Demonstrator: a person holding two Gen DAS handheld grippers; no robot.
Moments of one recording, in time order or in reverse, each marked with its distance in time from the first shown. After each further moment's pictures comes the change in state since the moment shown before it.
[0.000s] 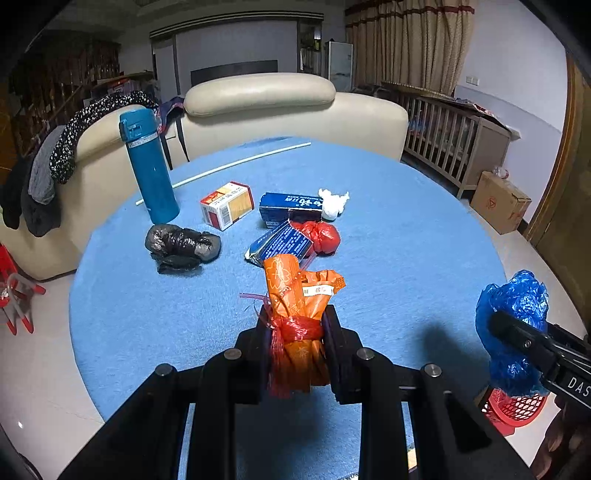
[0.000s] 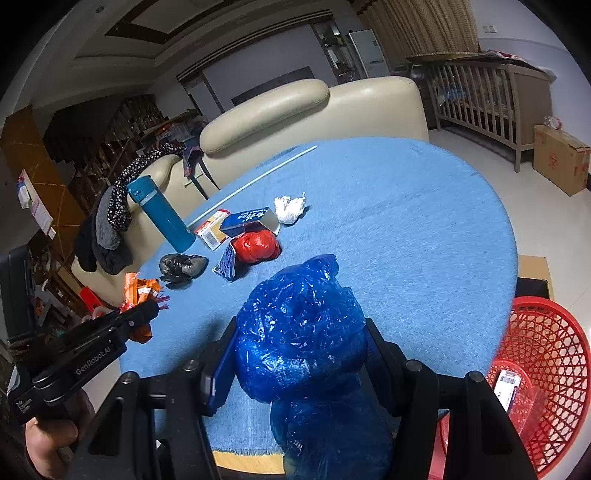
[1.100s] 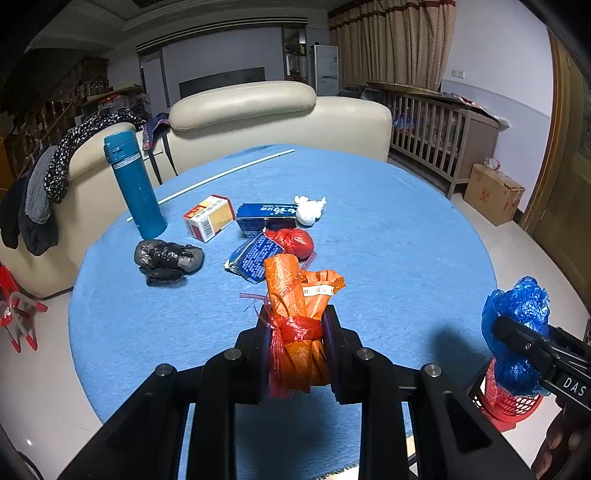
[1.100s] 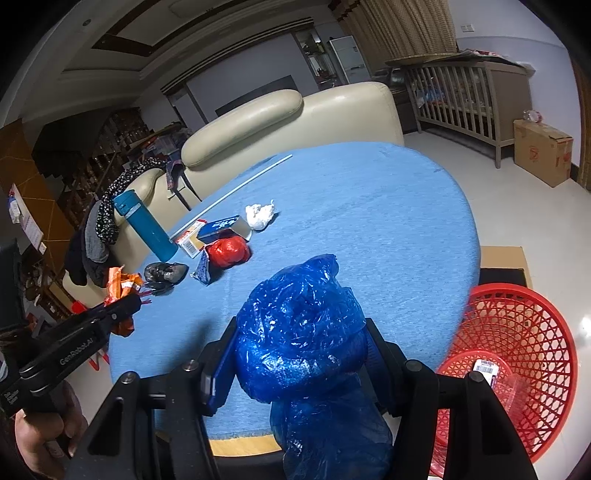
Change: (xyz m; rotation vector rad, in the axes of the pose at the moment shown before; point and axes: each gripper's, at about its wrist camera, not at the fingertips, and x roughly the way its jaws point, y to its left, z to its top) left arm -0.008 -0.033 0.000 0.063 -0.020 -0.005; right arm -0.027 -0.038 -0.012 0.047 -0.034 -0.048
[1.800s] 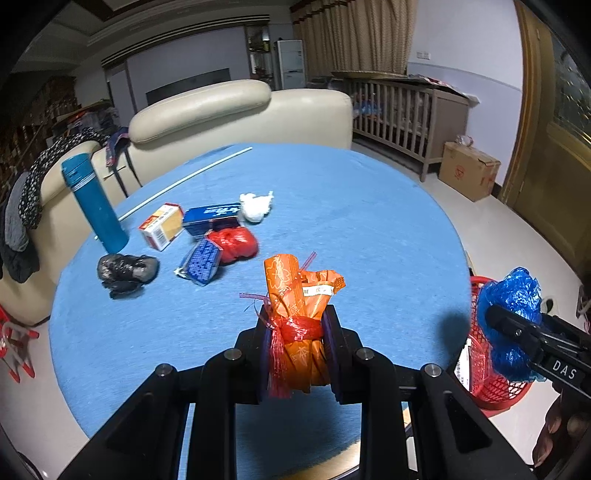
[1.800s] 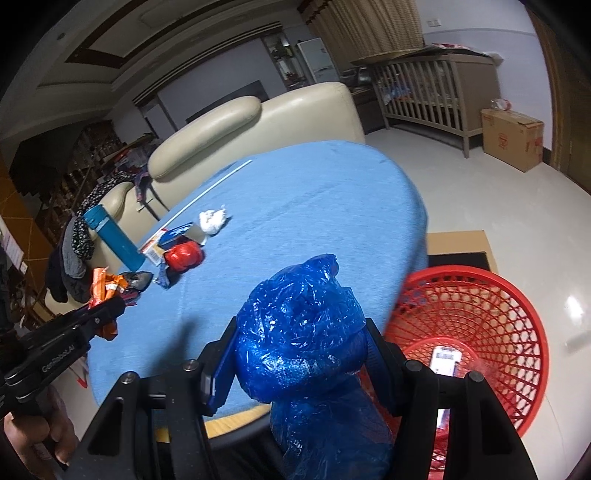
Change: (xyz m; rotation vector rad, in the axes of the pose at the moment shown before) left arm 0.006 -0.059 -0.004 0.117 0.020 -0.068; right arm -0.018 -0.056 -0.012 0.077 -0.014 -0.093
